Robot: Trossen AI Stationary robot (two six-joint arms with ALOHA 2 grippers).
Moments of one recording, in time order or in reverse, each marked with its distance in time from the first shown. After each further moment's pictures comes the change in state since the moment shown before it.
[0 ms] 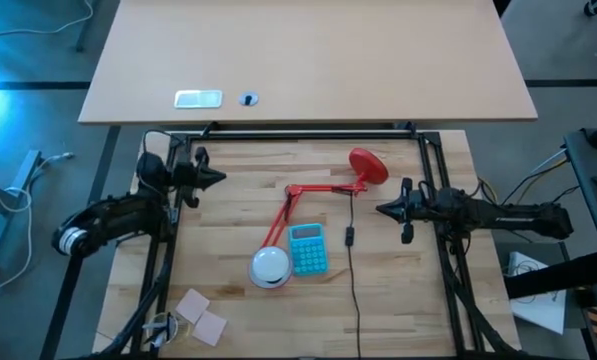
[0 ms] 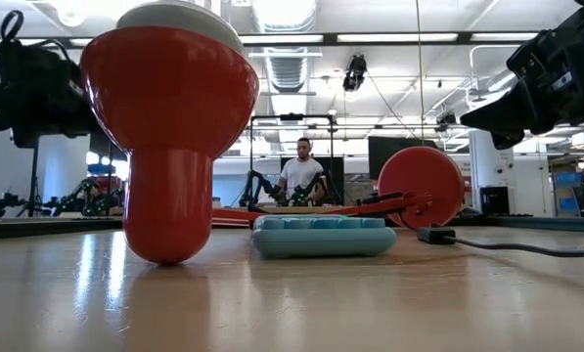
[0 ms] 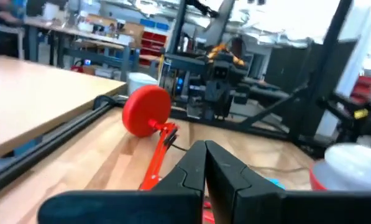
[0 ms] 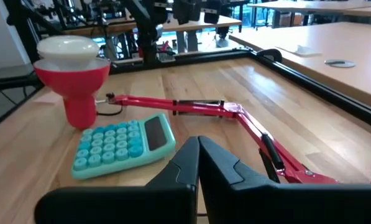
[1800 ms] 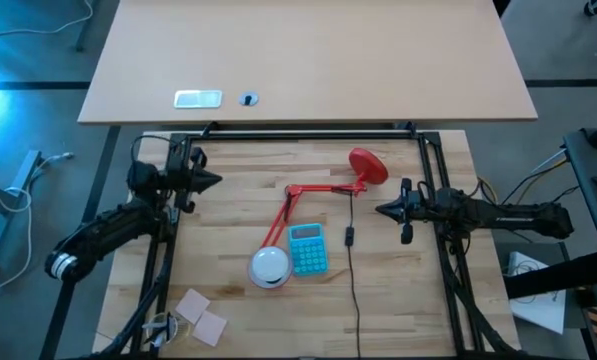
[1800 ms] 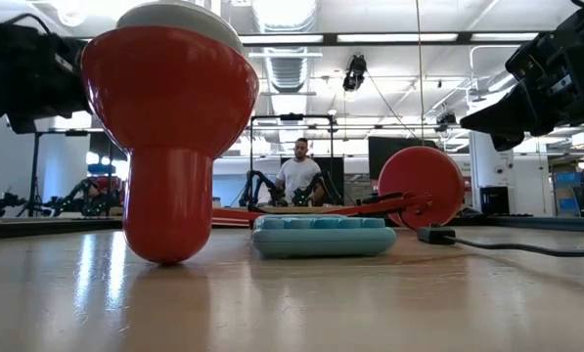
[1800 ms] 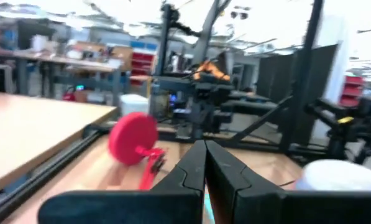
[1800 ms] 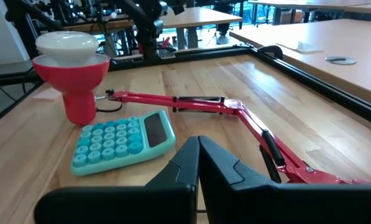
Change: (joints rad) left arm -0.092 -0.266 0.000 -0.063 -0.075 -0.108; right arm 0.000 0.011 0.000 -0.001 0.000 0.000
